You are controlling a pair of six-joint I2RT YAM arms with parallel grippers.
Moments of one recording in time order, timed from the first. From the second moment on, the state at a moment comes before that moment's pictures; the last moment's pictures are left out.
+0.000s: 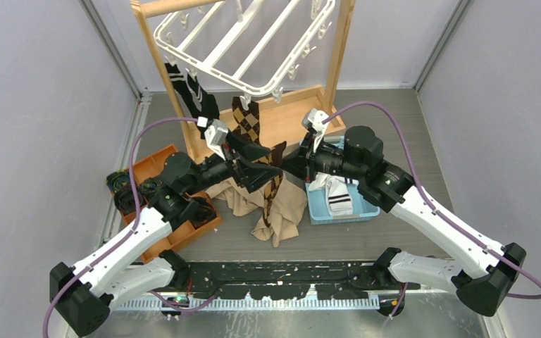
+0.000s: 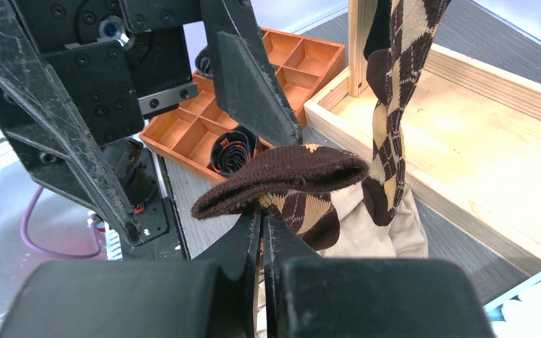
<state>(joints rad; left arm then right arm) -0.66 0.92 0.77 0.38 0.50 -0.50 0.75 1.07 1.08 -0.16 -0.45 0.14</state>
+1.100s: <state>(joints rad) -0.66 0.88 0.81 0.17 0.41 -0.46 0.79 1.12 1.09 -0.11 -0.42 0.12</state>
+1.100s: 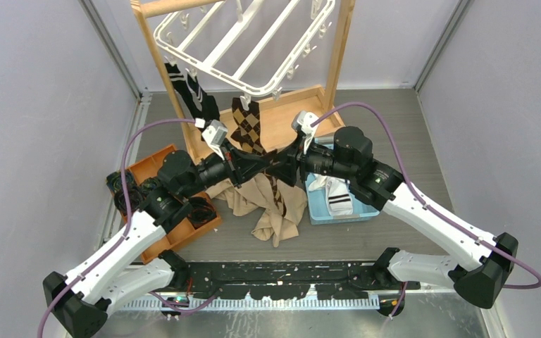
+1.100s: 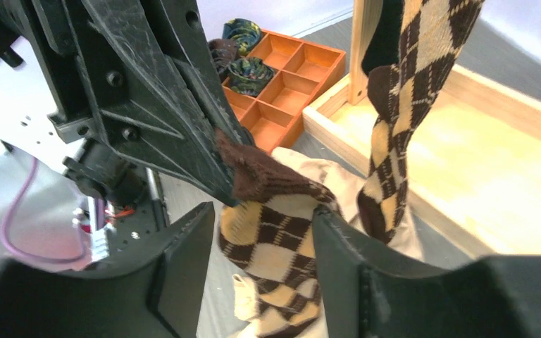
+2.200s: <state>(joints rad) -0.64 0.94 1.13 -0.45 0.85 -0.10 0.80 1.11 1.16 -0.22 -0.74 -0.28</state>
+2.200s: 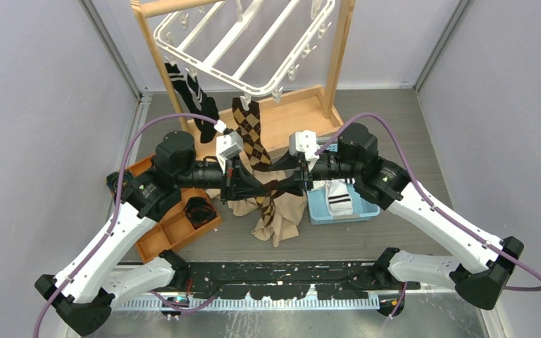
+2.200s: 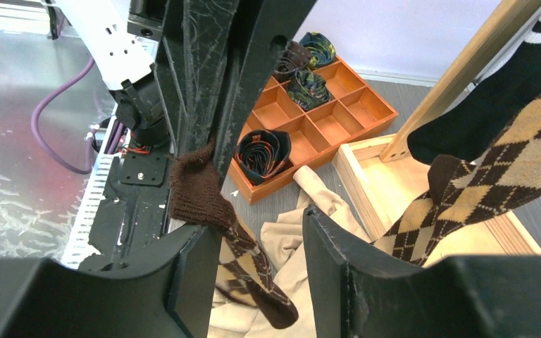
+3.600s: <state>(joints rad) -0.48 0.95 1.04 -0.24 1.03 -0.39 0.86 1.13 1.23 -0.29 -0.72 -0.32</state>
